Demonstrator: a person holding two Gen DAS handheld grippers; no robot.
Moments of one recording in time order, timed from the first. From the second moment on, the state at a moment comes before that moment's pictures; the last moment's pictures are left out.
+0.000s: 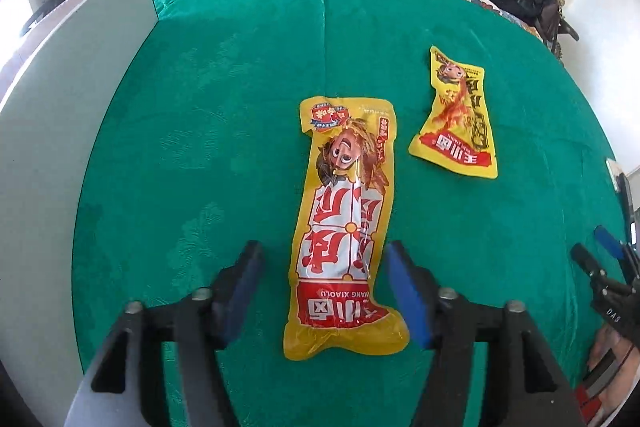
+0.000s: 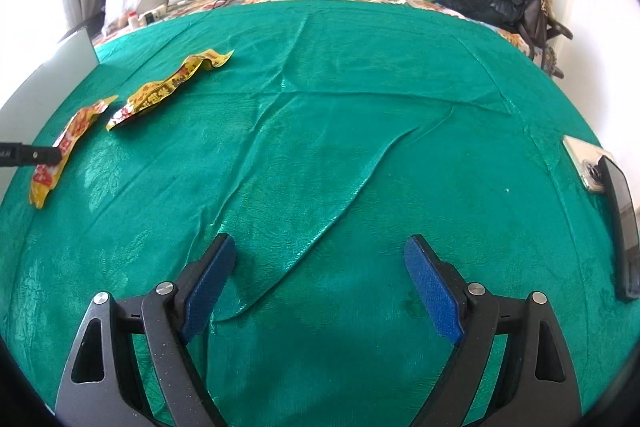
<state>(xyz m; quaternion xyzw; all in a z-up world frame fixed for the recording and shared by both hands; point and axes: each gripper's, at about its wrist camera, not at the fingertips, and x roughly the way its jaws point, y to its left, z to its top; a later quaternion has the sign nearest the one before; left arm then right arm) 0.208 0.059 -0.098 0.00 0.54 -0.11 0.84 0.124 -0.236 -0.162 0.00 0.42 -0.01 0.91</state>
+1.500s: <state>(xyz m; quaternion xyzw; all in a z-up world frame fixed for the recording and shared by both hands) 0.219 0.070 -0.113 0.03 0.46 -0.08 0.89 0.299 -0.078 -0.151 -0.01 0.52 0.02 0.85</state>
